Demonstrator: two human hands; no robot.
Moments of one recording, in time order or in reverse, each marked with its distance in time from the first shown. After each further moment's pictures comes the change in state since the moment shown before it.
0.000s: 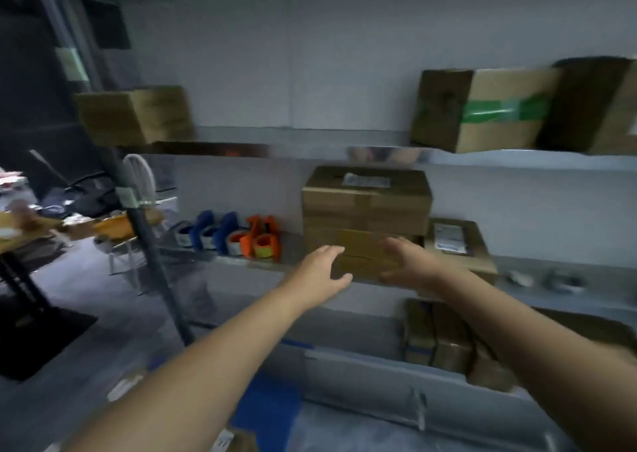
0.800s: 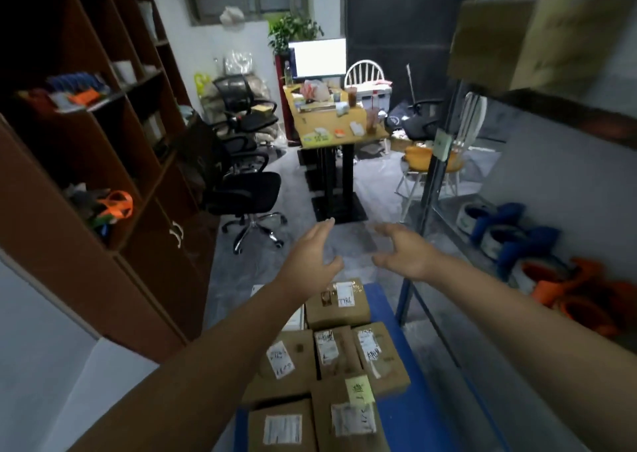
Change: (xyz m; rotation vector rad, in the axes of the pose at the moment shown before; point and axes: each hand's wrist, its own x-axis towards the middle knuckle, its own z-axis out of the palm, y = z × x) left_hand -0.154 -0.305 -0.105 -0.014 0.720 -0.965; right_hand 0.252 -0.364 0.236 0.091 -0.622 -0.919
